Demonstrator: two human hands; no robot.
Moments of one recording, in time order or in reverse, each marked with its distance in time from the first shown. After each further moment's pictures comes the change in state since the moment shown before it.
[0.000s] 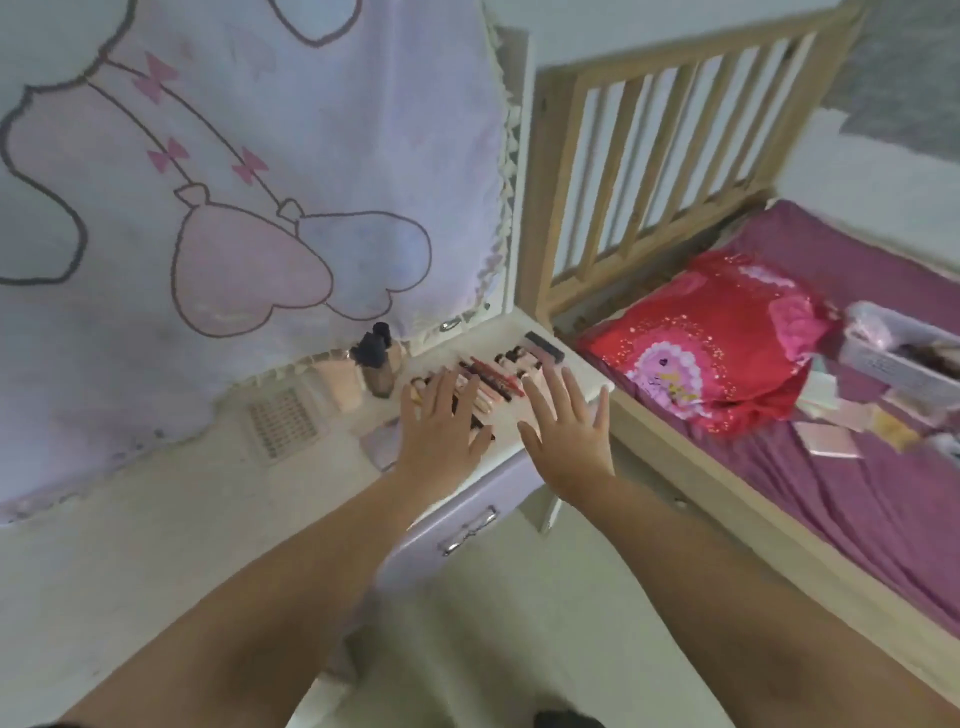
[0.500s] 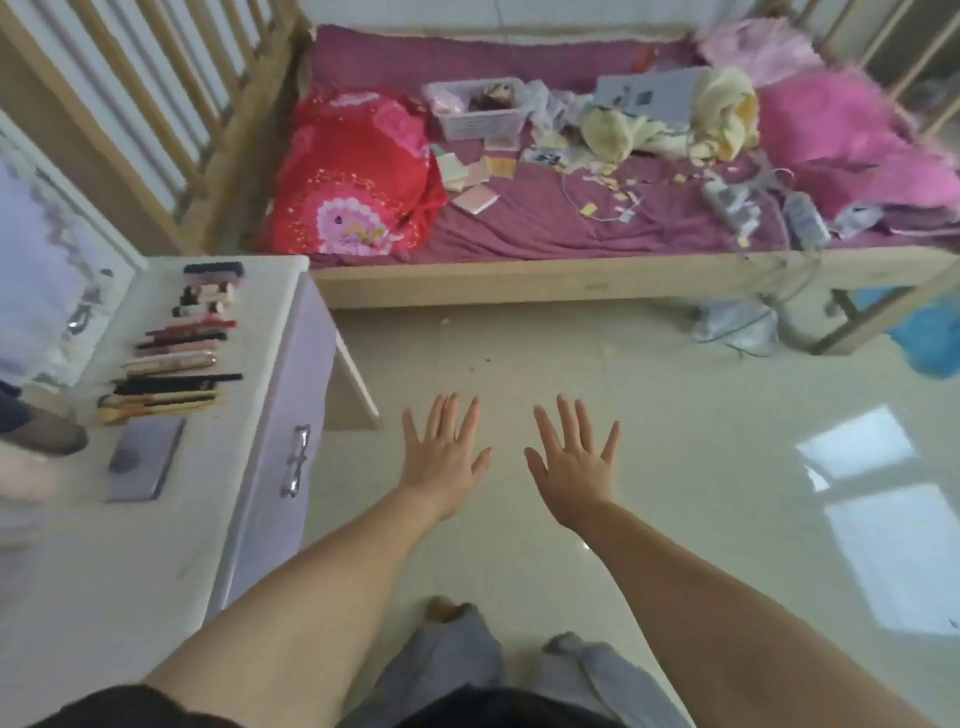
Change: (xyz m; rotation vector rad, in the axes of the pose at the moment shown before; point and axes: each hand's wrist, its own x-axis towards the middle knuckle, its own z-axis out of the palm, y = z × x) left_hand -0.169 0.128 0.070 0.011 -0.458 0.914; right_hand -0.344 -0.052 0.056 0.158 -0.312 1.053
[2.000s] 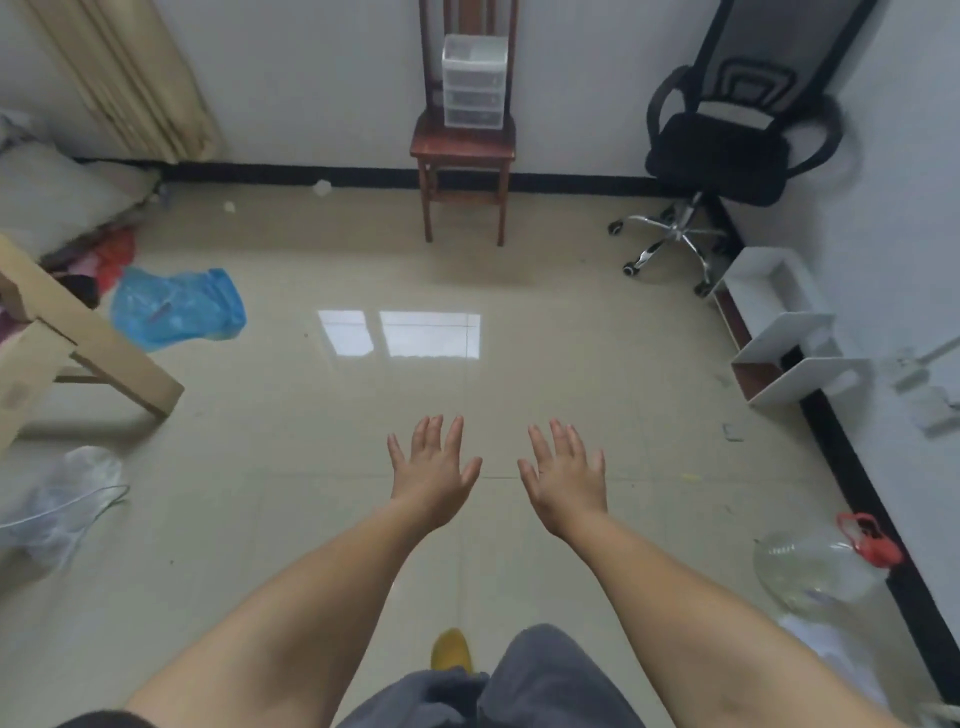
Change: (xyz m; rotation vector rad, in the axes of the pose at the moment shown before) left_hand -0.123 0.924 0.094 0.288 -0.263 1.297; right_hand -0.518 0.668 0.095 0.515 0.123 1.499
